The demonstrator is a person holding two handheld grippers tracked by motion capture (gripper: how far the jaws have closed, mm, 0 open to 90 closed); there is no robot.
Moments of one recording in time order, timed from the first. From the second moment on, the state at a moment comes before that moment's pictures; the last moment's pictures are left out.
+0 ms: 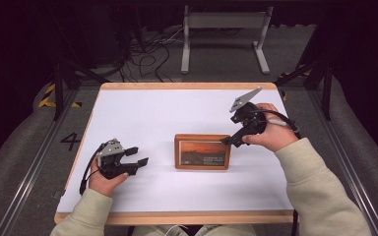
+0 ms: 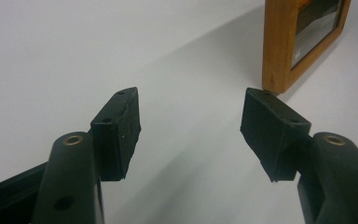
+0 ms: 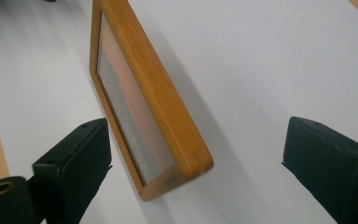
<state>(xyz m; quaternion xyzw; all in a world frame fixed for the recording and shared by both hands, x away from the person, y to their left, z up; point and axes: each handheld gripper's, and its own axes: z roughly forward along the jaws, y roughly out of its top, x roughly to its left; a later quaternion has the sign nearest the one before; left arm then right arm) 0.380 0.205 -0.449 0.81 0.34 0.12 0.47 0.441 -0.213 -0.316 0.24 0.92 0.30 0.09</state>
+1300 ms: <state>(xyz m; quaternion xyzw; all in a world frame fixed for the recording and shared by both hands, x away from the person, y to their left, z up) 0.378 0.204 -0.450 0.80 0.34 0.12 0.47 0.377 -0.344 -0.403 0.41 0.77 0.43 0.22</state>
